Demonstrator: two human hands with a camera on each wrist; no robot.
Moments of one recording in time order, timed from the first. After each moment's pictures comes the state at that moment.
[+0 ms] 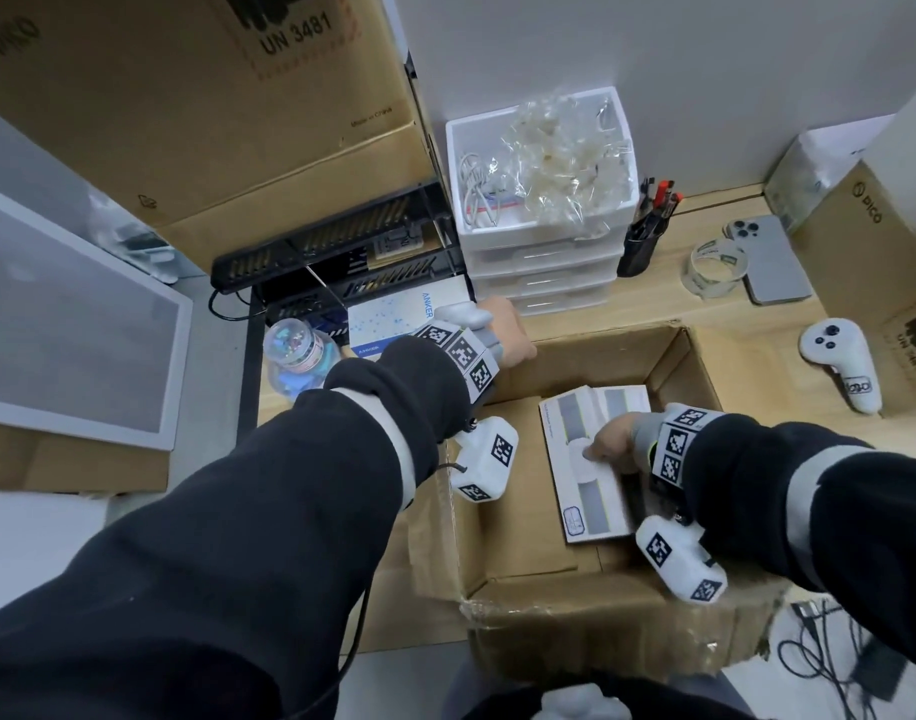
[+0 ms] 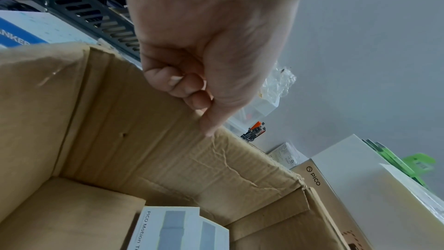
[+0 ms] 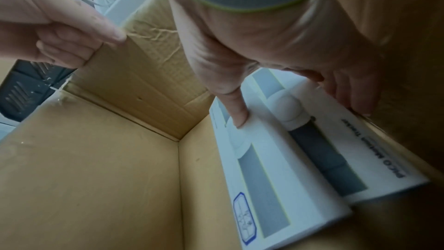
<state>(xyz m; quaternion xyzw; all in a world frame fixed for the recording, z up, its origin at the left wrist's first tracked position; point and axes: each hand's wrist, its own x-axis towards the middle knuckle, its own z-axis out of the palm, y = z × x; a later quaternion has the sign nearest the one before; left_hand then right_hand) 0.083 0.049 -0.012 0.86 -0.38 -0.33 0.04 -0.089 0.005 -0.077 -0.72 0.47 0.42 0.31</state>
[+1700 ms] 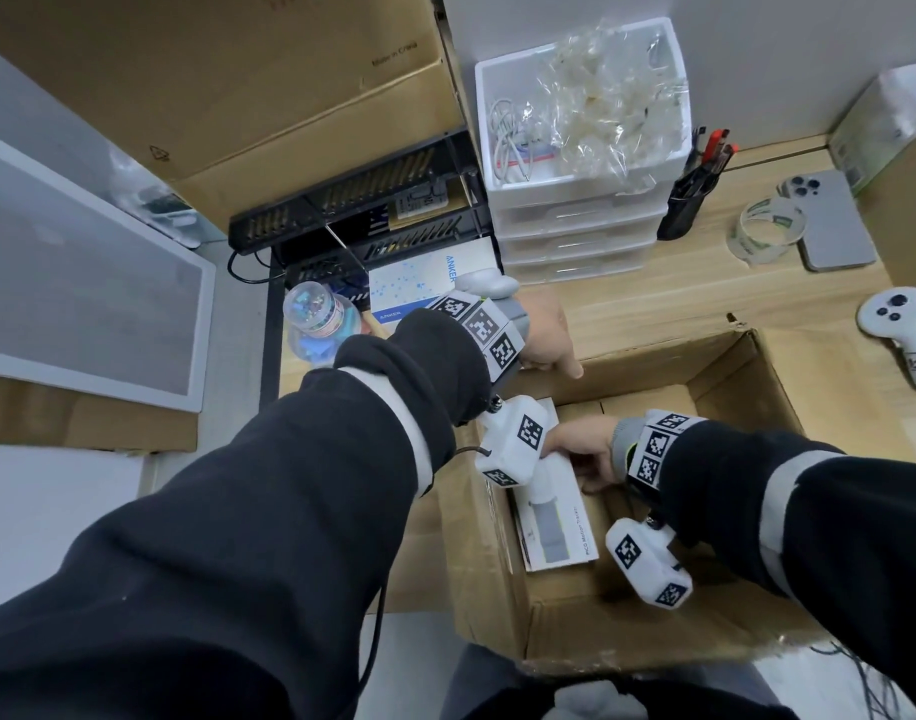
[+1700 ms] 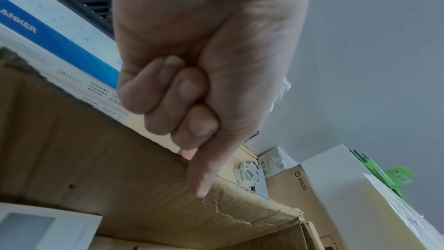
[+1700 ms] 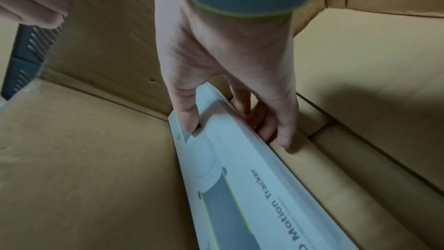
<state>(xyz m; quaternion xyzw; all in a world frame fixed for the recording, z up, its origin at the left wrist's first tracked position) 0.073 0.058 -0.015 0.80 -0.40 -0.45 -0.02 -0.061 0.066 -0.143 -0.48 0.52 0.34 0.62</state>
